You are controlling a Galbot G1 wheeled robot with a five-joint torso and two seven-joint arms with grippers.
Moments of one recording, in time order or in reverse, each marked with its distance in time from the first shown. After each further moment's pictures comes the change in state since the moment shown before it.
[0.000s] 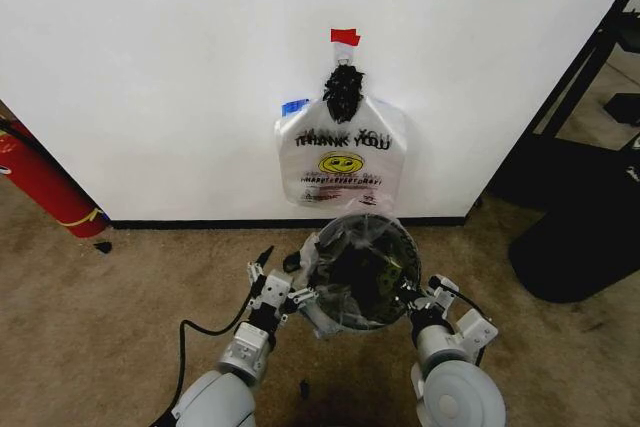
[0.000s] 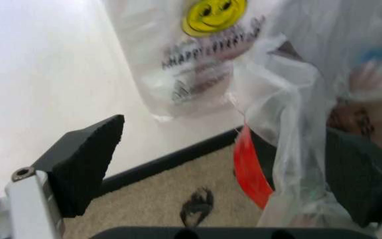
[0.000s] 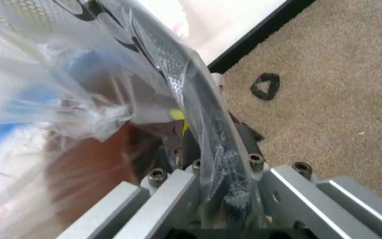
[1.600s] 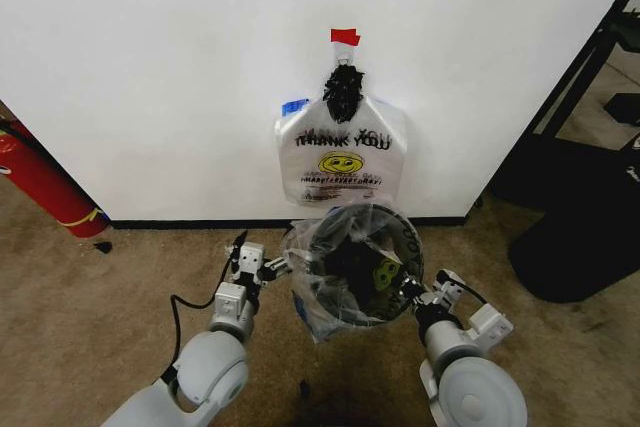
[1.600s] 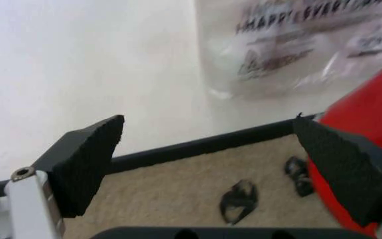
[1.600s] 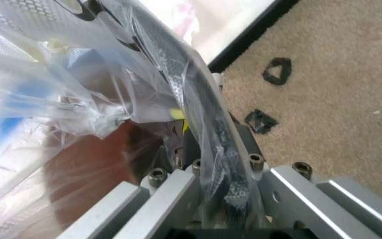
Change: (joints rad) left arm -0.109 0.018 -0.060 0.168 -0.208 -0.046 -0.068; right arm -0.002 -0.030 0.045 0.097 0.195 -0.083 0.082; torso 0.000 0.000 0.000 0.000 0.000
